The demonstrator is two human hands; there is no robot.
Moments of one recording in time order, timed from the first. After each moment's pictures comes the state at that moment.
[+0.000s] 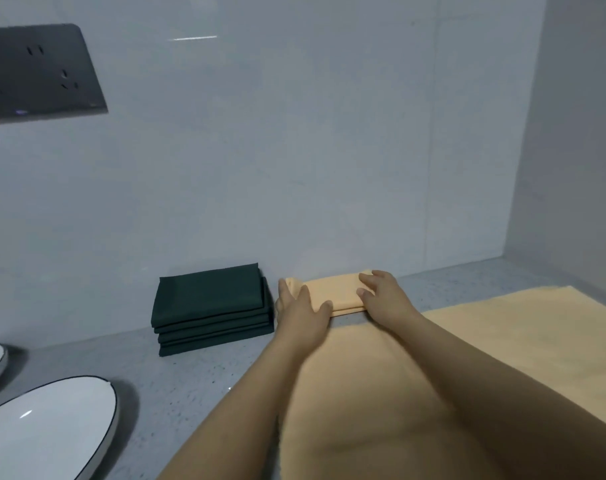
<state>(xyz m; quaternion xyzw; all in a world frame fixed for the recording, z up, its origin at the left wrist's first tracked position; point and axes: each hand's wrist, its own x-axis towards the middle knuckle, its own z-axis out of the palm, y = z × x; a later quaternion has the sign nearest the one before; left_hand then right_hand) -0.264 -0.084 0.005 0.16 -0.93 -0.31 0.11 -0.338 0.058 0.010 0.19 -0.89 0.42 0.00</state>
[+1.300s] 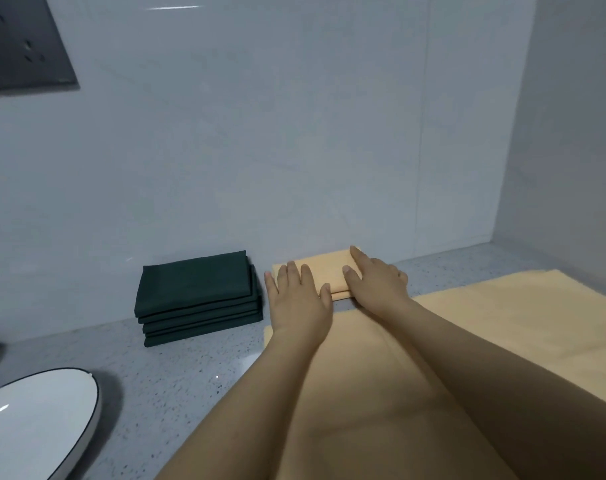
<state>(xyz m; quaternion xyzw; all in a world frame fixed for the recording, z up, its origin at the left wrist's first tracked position) -0.265 -0.061 0.000 0.16 -0.97 -0.01 0.18 -0.334 0.058 0.009 0.16 -0.96 0.24 0.04</state>
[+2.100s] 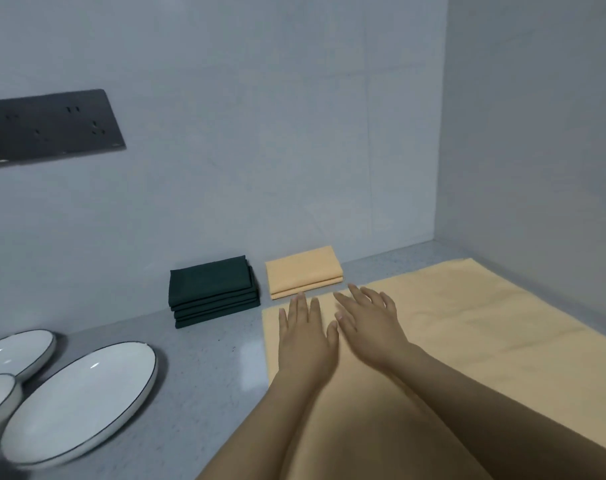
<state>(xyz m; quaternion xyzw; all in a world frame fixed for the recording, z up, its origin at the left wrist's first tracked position) -0.135 0.011 0.012 0.09 -0.98 -0.10 0.14 -0.187 0.131 0.017 0.25 -0.95 0.19 0.09</state>
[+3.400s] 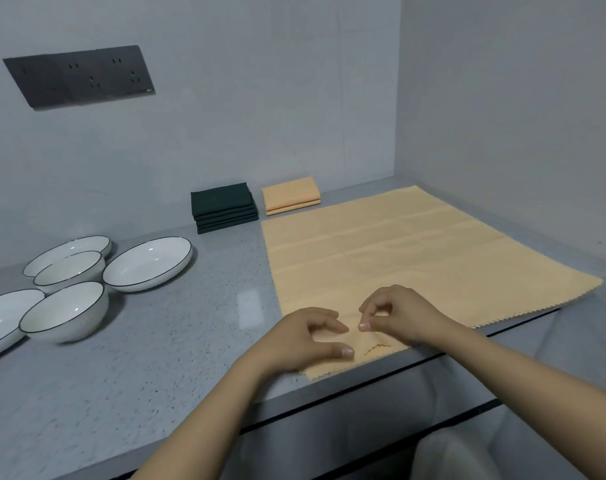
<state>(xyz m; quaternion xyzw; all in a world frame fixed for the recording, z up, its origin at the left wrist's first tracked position) 0.142 0.071 0.023 -0.06 -0.92 -0.38 -0.08 0.066 0.274 0.018 0.29 -0.88 0.36 -0.07</state>
